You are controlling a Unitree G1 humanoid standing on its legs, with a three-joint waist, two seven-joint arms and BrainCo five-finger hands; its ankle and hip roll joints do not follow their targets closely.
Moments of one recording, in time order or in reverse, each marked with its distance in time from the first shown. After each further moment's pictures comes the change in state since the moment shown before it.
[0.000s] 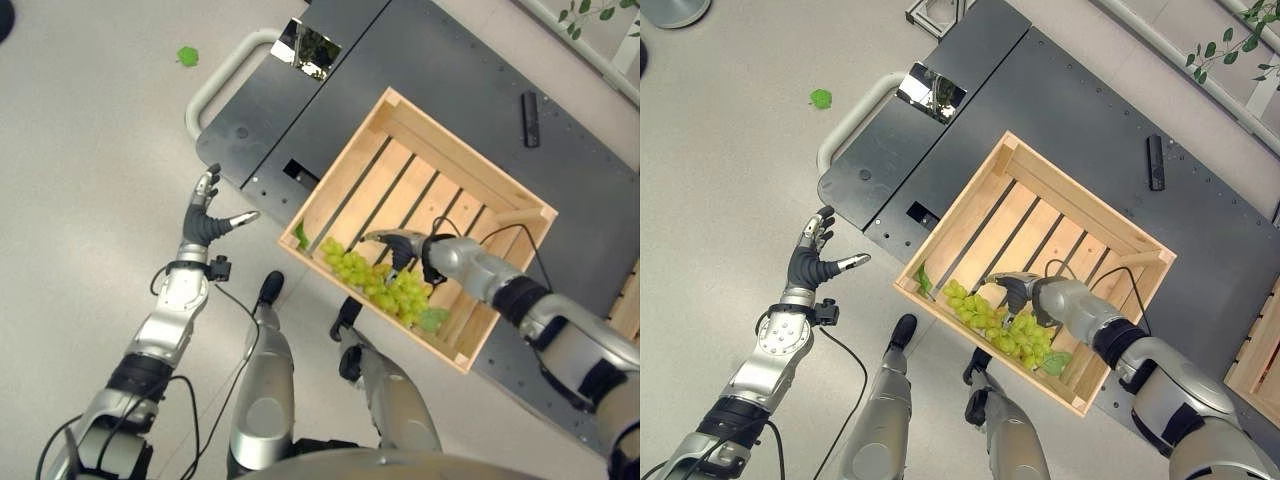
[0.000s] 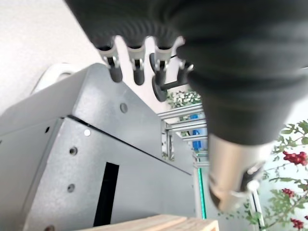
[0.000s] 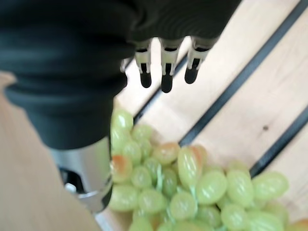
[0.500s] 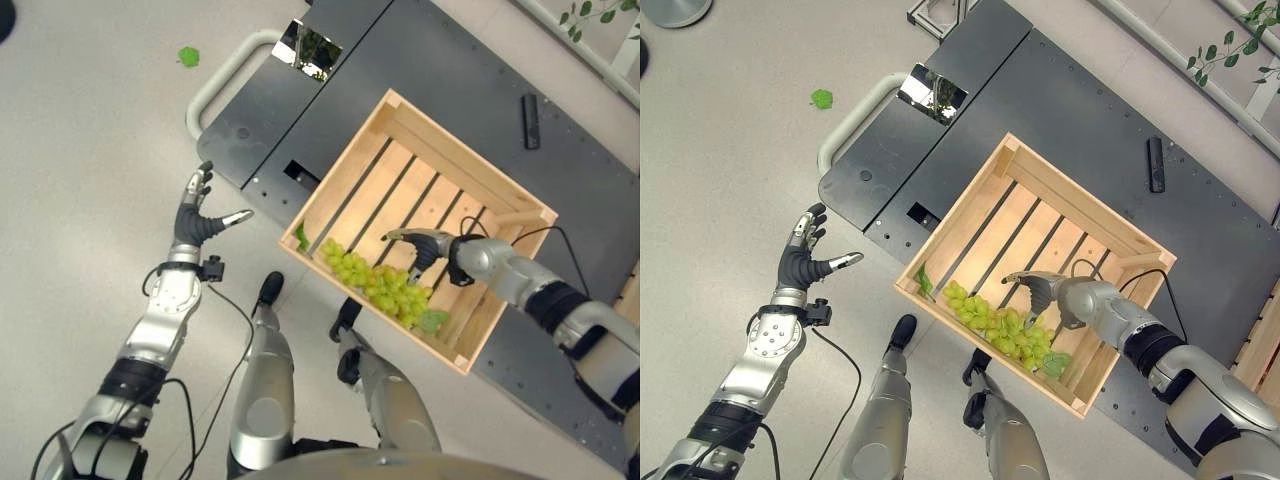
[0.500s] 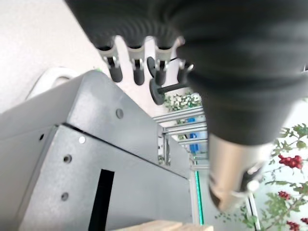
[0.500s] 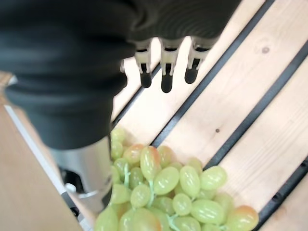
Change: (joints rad) left arm 0.024 0.012 0.020 -0.042 0.000 -0.001 -0.011; right arm 0.061 -0.176 -0.052 -0.146 0.044 -0.014 0.003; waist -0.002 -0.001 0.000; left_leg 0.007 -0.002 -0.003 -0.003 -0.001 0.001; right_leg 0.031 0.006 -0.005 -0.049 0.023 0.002
